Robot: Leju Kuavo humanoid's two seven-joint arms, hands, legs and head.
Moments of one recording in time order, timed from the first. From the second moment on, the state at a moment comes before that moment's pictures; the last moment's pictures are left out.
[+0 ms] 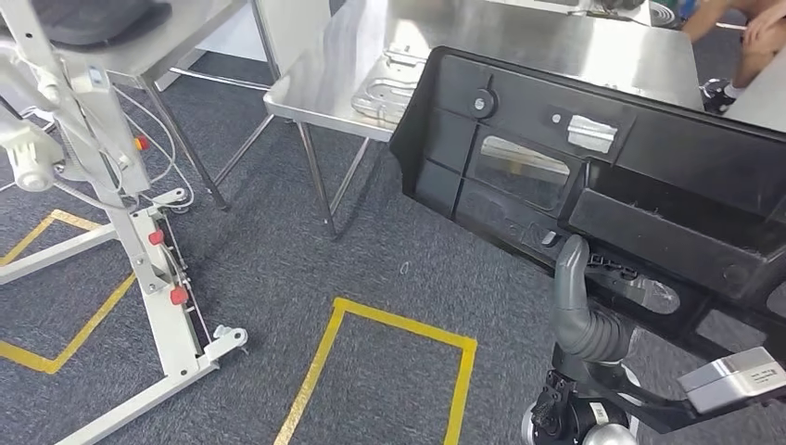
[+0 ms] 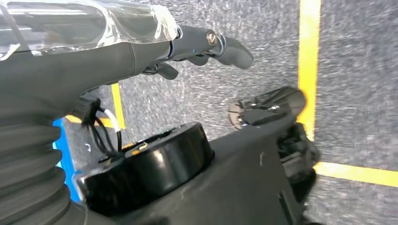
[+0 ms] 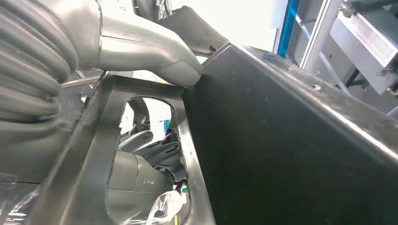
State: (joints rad) left arm -0.10 -0.06 -0.97 -0.22 0.66 0.19 -0.06; right arm -0.14 -0.23 0.53 -2.17 -0.24 -0.58 -0.40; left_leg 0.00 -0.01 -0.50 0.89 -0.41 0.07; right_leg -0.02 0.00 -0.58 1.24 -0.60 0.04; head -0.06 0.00
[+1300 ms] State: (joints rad) left arm -0.12 -0.06 -1.01 -0.22 0.65 0.20 -0.04; right arm -0.11 -0.22 0.51 -2.20 -0.14 -0.61 -0.42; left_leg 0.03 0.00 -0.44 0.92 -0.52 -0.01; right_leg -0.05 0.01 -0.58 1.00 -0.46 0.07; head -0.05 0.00
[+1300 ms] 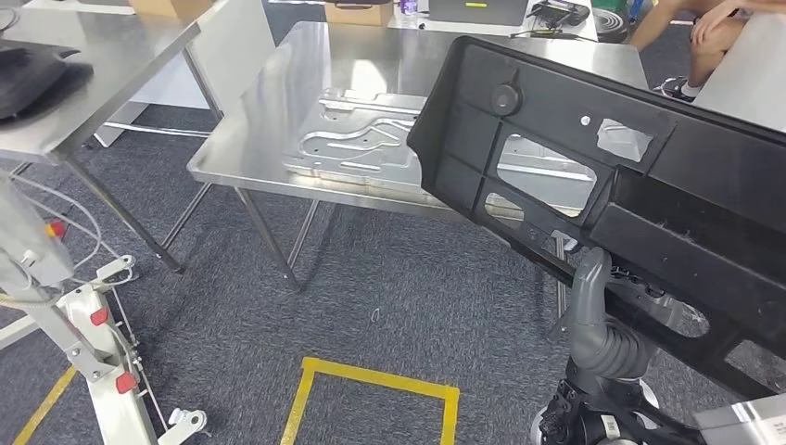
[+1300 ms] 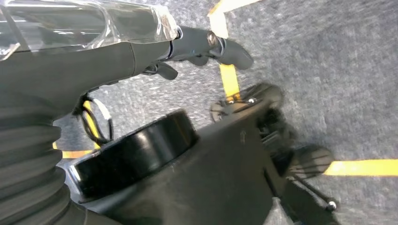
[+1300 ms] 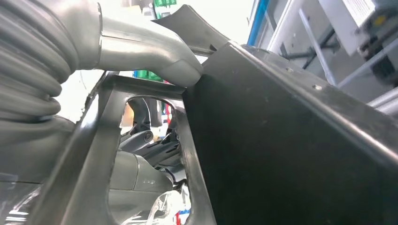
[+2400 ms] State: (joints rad) left arm -0.11 -0.06 -1.03 -0.22 0.65 0.27 -0.01; right arm -0.10 -0.22 0.51 -2.21 -0.14 -0.61 -0.40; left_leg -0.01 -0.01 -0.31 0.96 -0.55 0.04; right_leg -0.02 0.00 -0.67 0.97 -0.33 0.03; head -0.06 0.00
